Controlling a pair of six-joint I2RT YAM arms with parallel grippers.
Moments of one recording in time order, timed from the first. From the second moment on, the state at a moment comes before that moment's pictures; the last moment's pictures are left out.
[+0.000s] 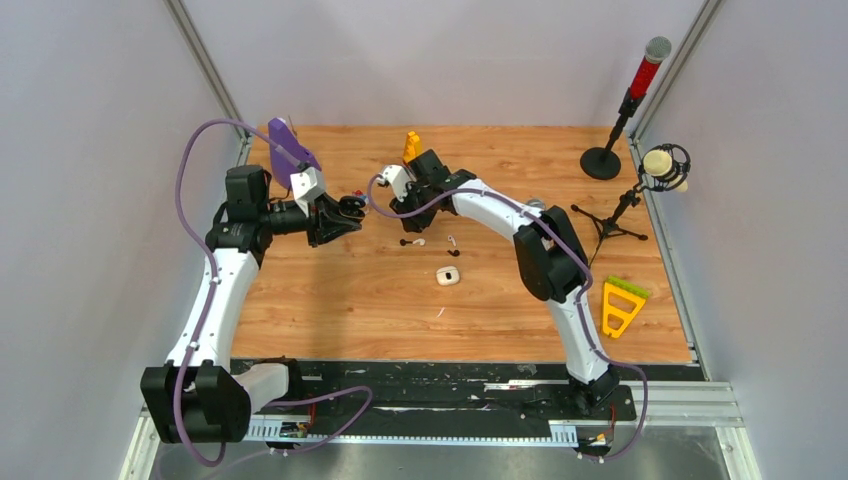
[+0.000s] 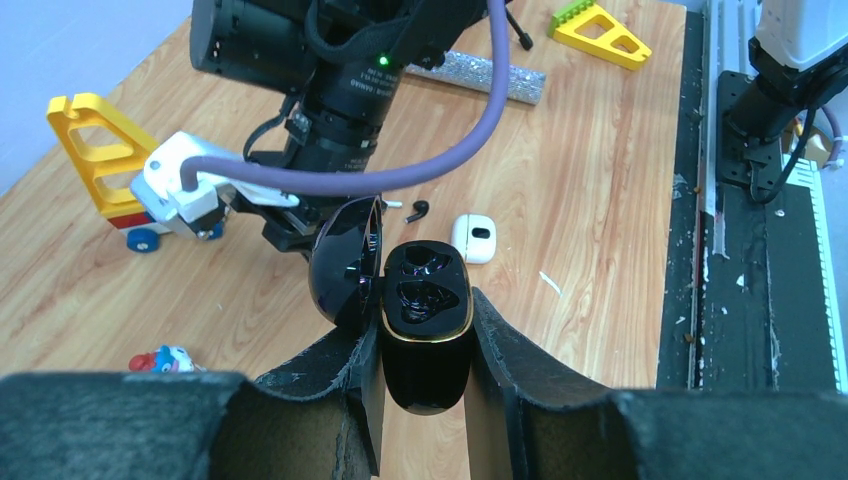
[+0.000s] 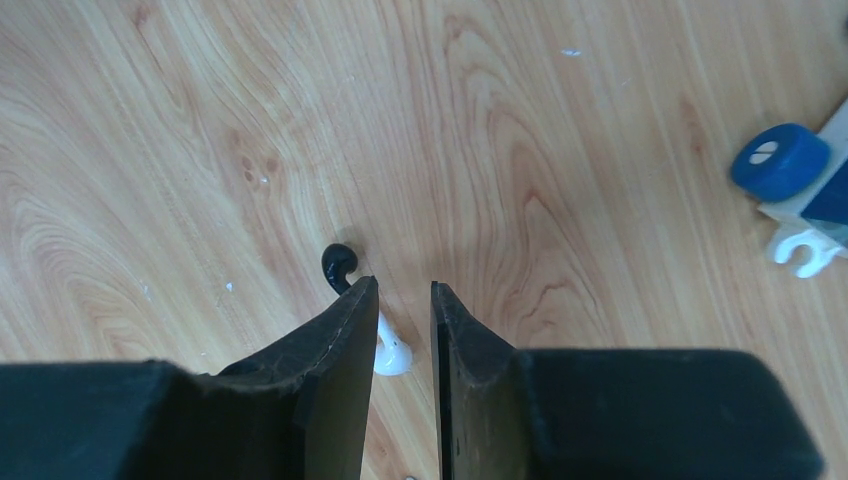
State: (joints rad) left arm 0.02 1.13 1.01 -0.44 1.24 0.52; right arm 0.67 2.25 1.87 -0.54 -0.33 -0.36
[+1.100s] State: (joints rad) left arm 0.02 1.13 0.99 -0.41 1.24 0.51; right arm 0.73 2.29 1.82 -0.54 -0.31 -0.40
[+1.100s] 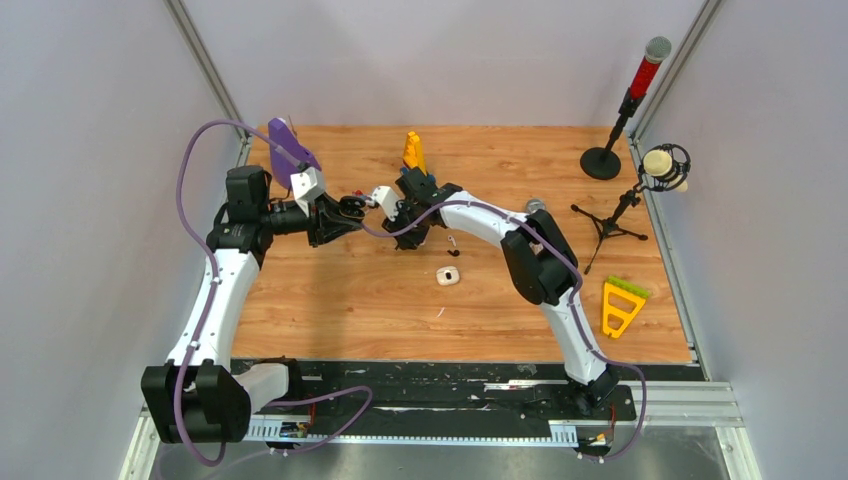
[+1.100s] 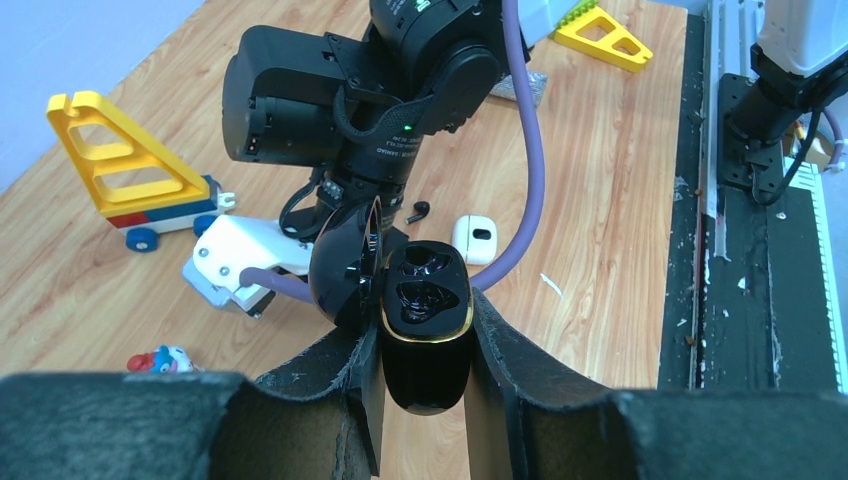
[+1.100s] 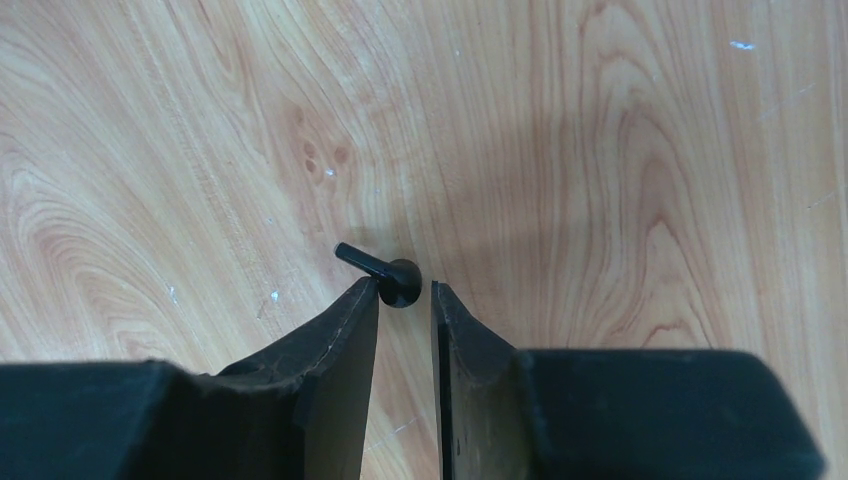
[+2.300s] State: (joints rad) left arm 0.02 1.13 0.98 -0.40 1.24 0.50; right arm 0.72 2.34 1.89 -0.51 -0.29 -0.32
